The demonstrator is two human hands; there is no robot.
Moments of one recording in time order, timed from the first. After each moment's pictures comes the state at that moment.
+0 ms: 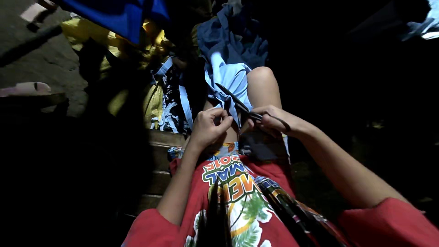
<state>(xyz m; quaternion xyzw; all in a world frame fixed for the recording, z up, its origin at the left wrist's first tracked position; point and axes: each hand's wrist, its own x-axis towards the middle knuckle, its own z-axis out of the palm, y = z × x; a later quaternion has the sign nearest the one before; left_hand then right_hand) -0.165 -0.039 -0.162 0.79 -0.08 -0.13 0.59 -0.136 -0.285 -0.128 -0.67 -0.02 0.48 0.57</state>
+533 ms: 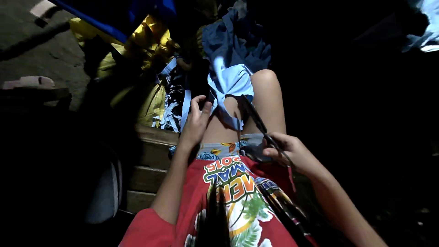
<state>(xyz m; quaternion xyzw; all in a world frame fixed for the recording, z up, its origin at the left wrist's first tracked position) -0.164 -0.015 -0.140 0.79 0.12 -0.24 0.55 -0.217 -0.294 -0.108 -0.79 0.06 0.35 0.50</state>
